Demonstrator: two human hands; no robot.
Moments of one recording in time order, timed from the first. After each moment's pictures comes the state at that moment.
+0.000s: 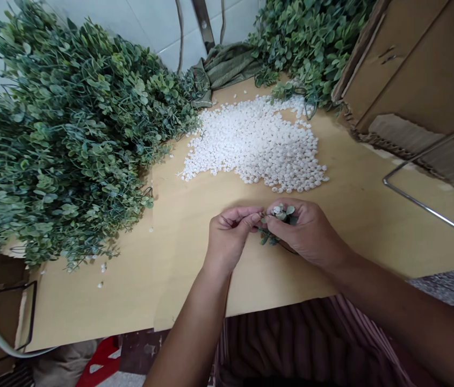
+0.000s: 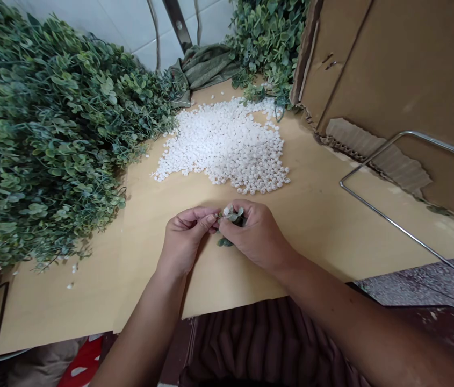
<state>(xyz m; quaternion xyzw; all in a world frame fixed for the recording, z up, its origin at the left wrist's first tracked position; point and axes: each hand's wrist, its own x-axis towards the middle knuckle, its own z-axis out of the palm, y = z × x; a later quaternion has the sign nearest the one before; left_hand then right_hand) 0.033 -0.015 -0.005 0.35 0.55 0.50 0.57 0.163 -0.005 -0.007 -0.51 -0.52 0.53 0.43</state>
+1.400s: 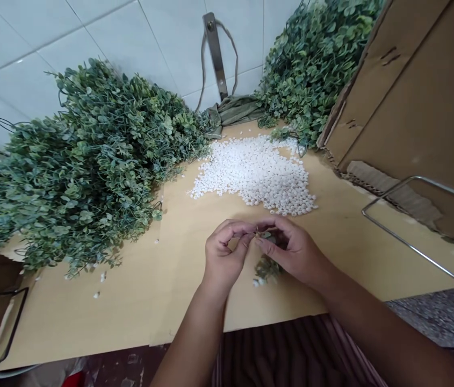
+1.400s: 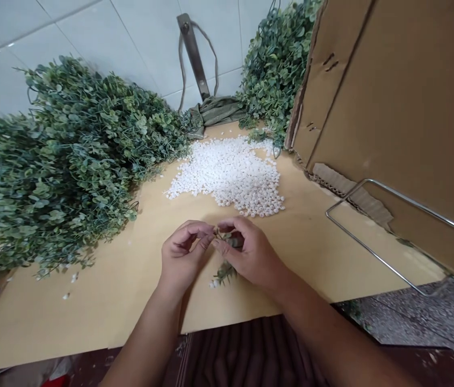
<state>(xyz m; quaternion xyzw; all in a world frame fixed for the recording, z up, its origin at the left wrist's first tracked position) 0.022 -0.022 -0.005 0.57 0.50 0.56 0.34 0.168 -0.005 -0.017 -0.41 -0.62 0.48 0.47</state>
